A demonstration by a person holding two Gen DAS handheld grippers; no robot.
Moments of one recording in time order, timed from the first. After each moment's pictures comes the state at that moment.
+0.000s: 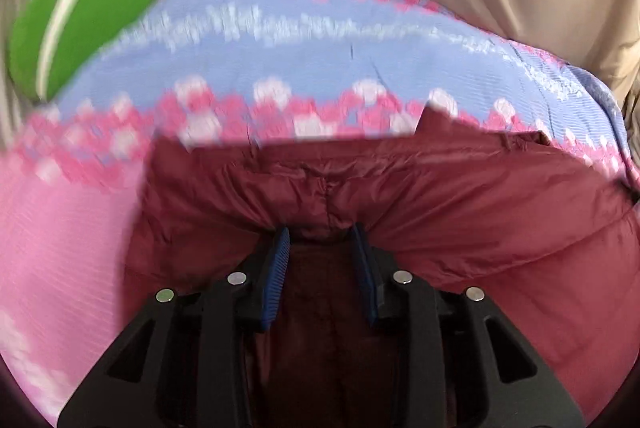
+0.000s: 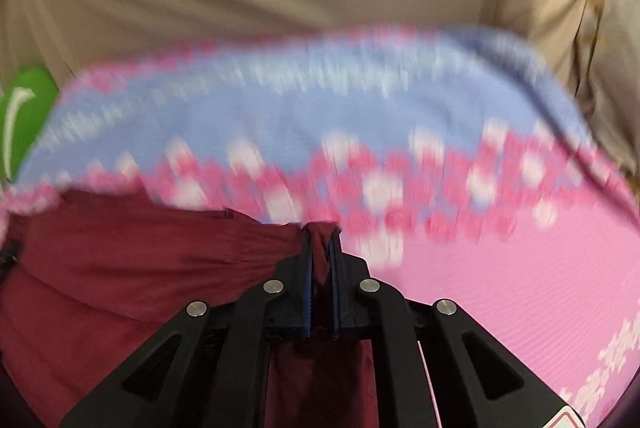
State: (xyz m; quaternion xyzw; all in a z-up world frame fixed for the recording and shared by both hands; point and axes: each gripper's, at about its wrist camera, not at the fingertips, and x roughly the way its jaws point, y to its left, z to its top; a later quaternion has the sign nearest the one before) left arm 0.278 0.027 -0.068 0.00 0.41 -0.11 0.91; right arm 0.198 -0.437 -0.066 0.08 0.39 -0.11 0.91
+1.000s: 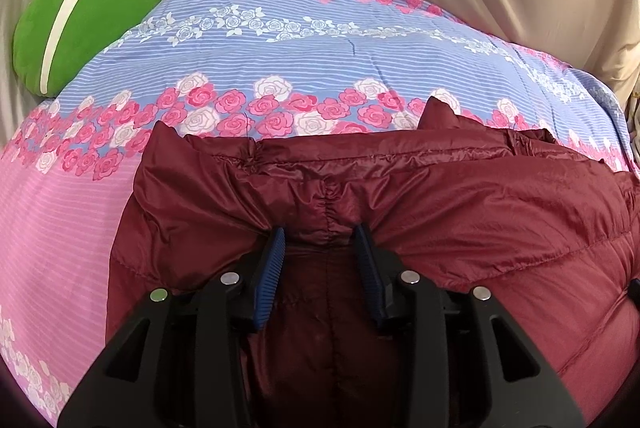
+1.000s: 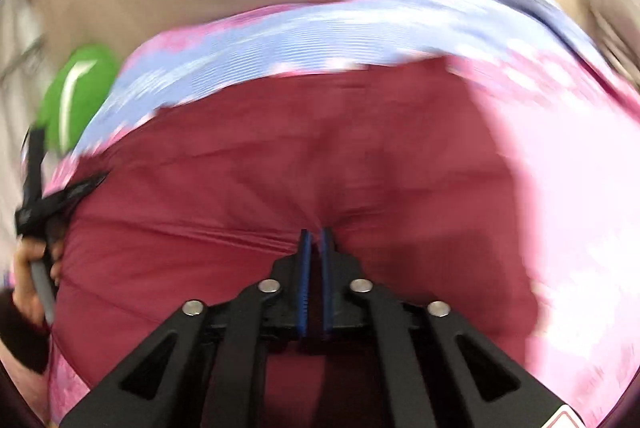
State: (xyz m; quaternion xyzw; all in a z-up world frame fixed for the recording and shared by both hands) left arm 0.267 0.023 -0.072 0.02 0.39 -0.09 0.91; right arm 0.076 -0.369 -0.075 0.17 0.37 -0.03 0.91
